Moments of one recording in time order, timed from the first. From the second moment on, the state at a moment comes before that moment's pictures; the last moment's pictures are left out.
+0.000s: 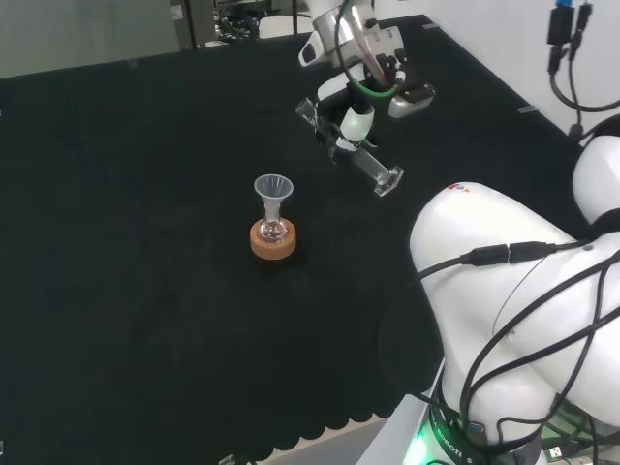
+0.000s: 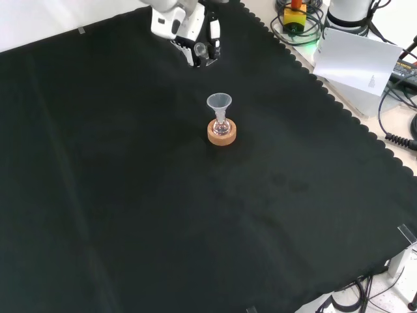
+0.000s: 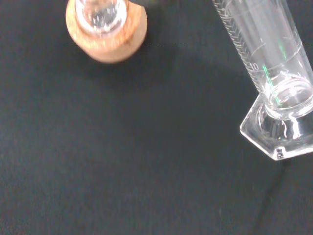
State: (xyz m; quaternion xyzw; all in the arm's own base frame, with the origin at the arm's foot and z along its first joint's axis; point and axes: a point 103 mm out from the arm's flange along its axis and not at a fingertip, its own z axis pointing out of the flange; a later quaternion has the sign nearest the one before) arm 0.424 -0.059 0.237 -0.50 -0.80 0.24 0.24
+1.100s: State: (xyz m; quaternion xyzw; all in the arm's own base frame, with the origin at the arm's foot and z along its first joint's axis) arm 0.496 -0.062 0.190 -0.51 -0.83 -0.01 0.20
